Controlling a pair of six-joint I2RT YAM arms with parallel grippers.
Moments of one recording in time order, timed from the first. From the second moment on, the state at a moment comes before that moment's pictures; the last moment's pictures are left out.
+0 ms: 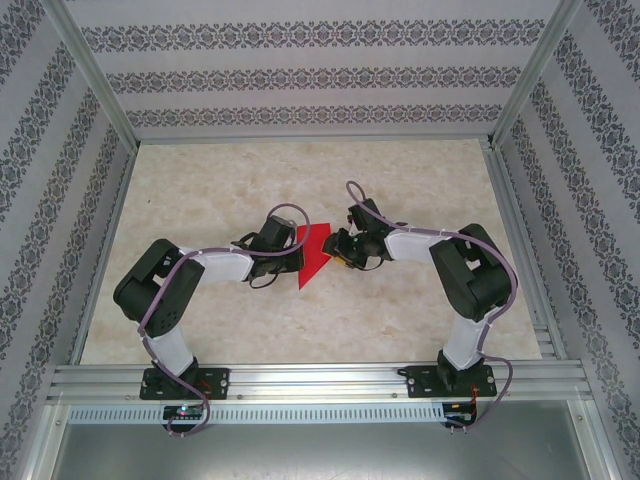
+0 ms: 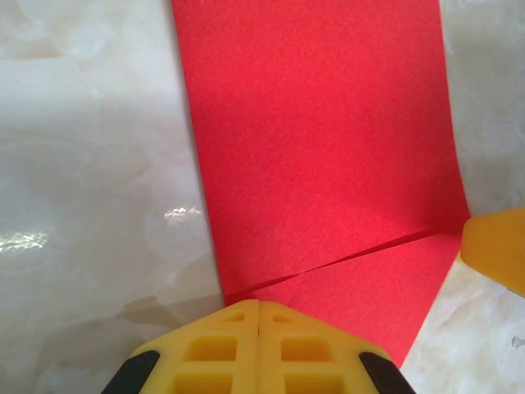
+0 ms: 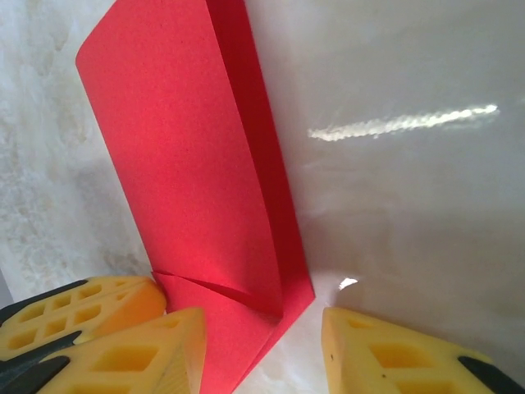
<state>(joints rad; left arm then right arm) -0.61 1.75 0.83 0.00 0.14 -0.66 0.52 1.83 0.96 -0.12 -0.42 0.89</state>
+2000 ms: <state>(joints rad) -0.59 1.33 0.68 -0.01 0.10 -0.36 0.68 1.70 1.00 -0.17 -0.03 1.28</state>
